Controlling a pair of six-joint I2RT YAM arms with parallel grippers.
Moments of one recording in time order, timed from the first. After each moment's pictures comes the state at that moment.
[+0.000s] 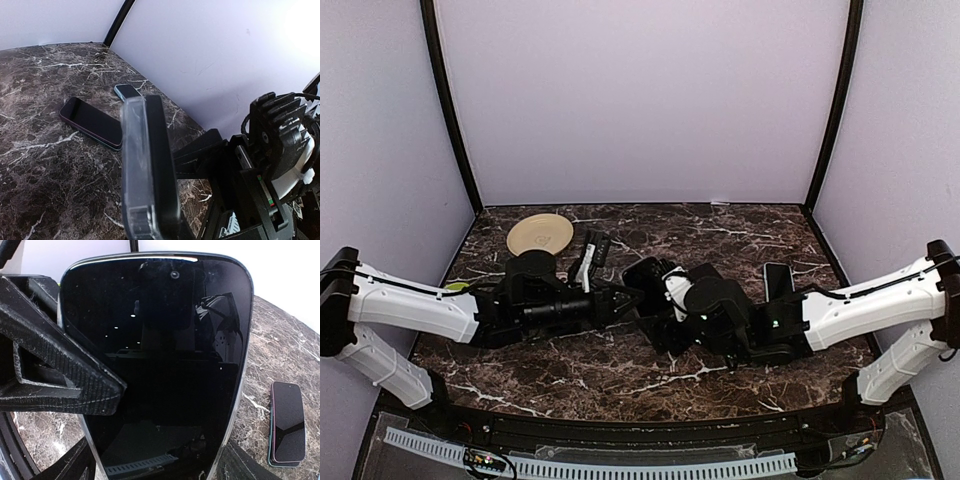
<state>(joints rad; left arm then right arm) -1.02 1.39 0.67 0.51 0.13 -0.54 1.30 1.46 0.86 0.05 0.48 0.30</state>
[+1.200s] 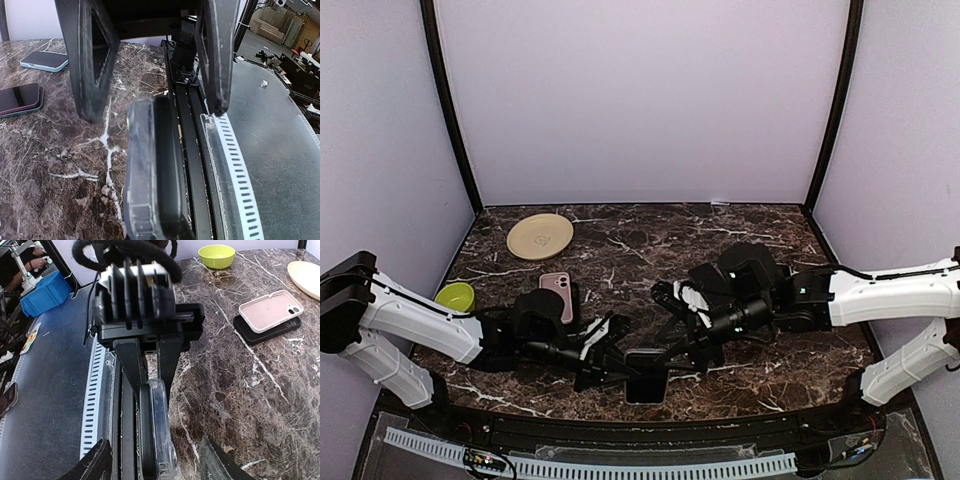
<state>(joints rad) -1.09 1.44 0.51 0.52 0.52 0.01 1.08 1.32 0.82 -0.12 -0.54 -0.03</state>
